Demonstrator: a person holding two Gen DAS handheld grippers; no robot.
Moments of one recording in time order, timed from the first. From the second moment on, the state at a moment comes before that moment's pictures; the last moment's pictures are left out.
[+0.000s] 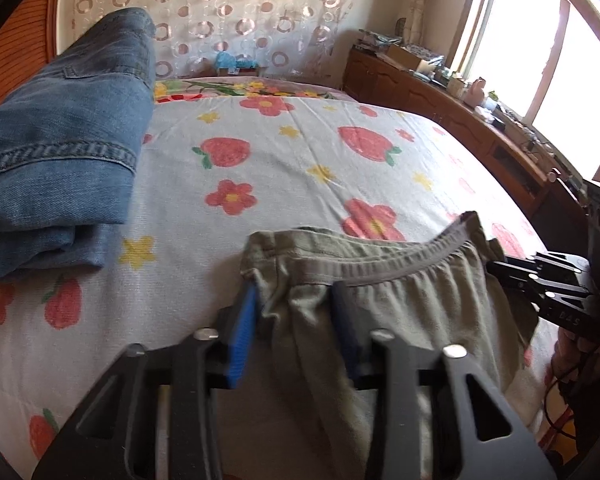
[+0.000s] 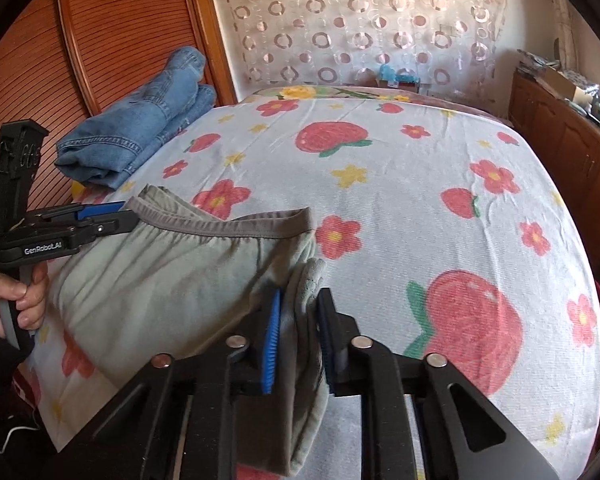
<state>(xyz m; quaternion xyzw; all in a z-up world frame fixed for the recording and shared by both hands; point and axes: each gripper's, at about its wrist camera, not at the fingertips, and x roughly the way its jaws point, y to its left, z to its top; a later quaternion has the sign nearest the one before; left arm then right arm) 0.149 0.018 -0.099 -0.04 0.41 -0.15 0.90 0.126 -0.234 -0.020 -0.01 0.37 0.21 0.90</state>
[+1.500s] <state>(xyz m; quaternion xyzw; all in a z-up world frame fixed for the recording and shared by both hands) 0.091 0.041 0.024 -0.03 0.23 -0.15 0.96 0.101 -0.221 0.071 -0.03 0.22 0.26 0.94</state>
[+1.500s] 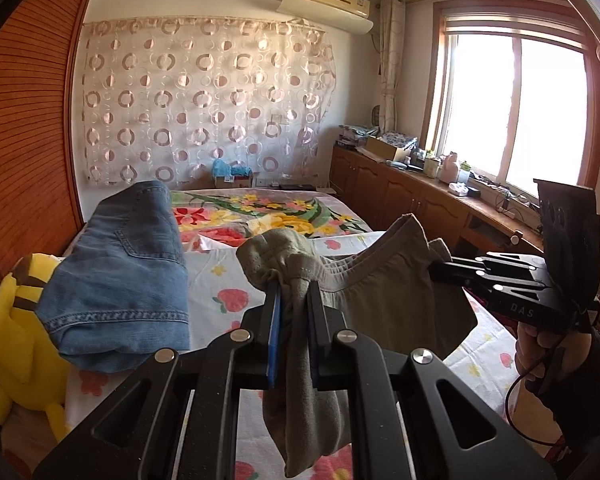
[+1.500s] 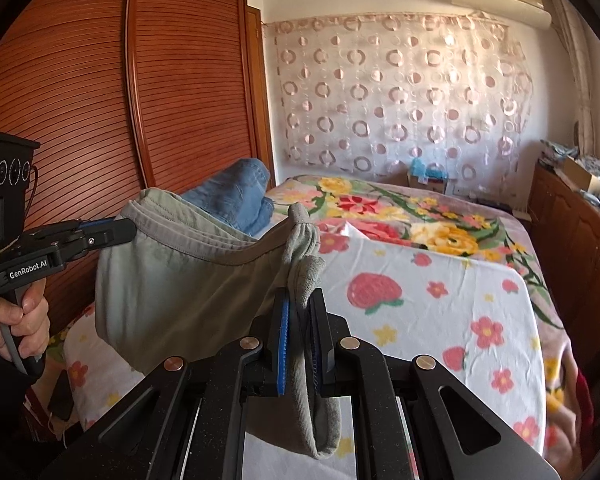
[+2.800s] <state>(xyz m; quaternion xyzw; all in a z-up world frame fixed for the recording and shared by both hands) 0.177 0.139 0.043 -0.05 0.22 -0.04 0.97 0.303 -0.132 0.084 -0.09 0.19 0.35 0.91</state>
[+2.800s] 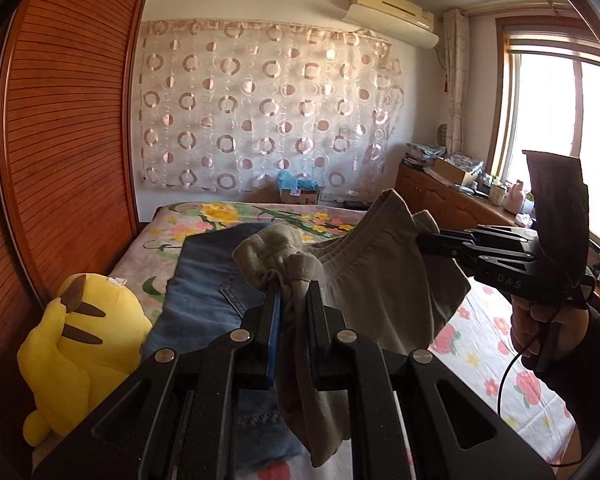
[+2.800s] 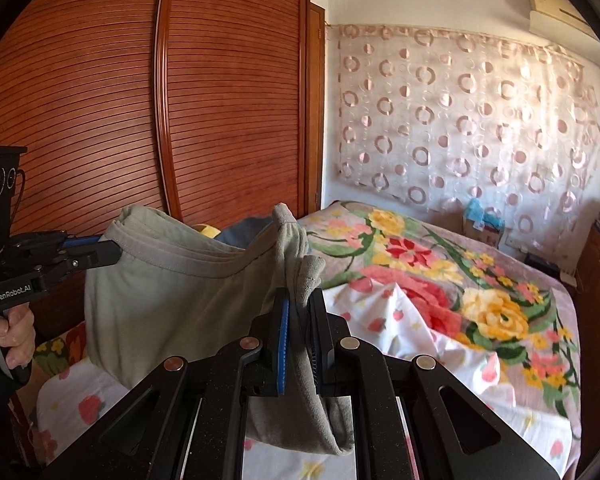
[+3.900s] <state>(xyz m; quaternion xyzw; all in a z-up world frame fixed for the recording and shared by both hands) 0.159 0.184 -0.011 -0.11 0.25 0.05 0.96 0.408 -0.043 0.070 -0.10 0.20 0.39 0.89</state>
